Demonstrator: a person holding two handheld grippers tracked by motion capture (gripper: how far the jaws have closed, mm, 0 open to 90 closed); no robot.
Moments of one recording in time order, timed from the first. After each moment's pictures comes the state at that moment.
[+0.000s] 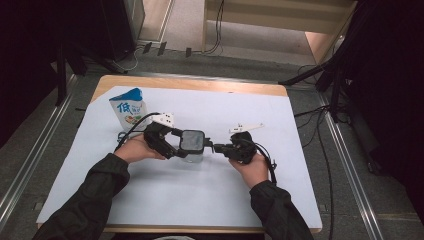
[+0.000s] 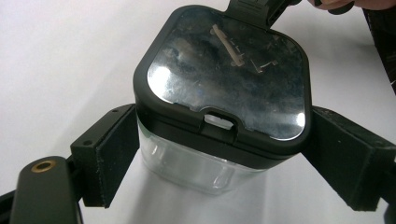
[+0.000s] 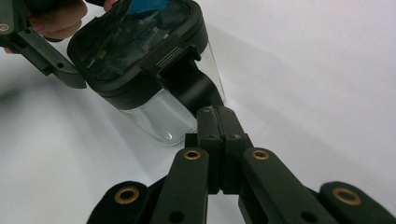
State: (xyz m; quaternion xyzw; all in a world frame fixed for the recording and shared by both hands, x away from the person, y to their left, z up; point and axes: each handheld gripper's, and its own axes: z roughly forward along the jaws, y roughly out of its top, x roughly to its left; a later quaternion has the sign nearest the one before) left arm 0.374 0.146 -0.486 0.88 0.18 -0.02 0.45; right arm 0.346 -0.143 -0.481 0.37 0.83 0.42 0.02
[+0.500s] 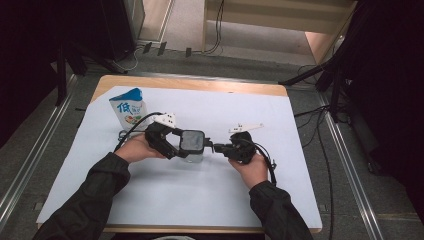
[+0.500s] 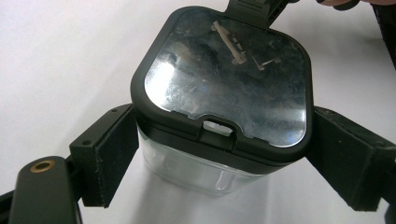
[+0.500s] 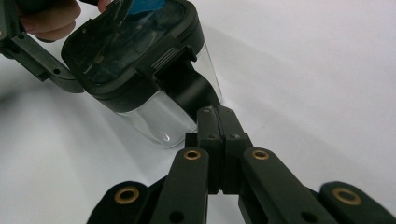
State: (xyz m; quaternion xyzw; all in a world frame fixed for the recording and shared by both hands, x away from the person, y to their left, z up) left arm 0.373 0.142 -0.483 0.88 0.17 -0.01 0.44; right arm 0.346 -0.142 -0.482 0.37 0.82 0.42 0.02
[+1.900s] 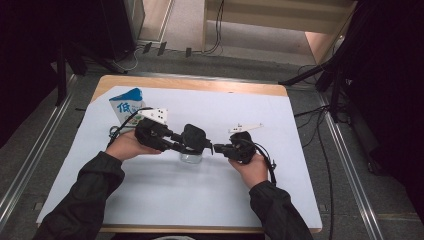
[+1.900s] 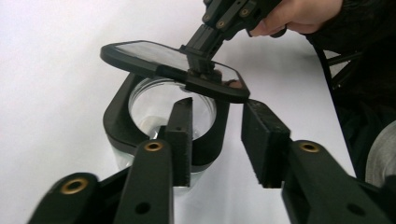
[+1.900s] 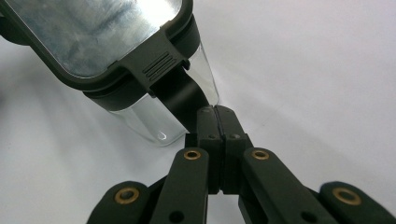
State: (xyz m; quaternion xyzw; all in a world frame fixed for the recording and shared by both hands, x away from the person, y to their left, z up) left arm 0.358 0.159 -0.446 0.88 0.13 -0.04 0.46; right arm 0.347 -0.142 -0.483 0.37 0.83 0.42 0.02
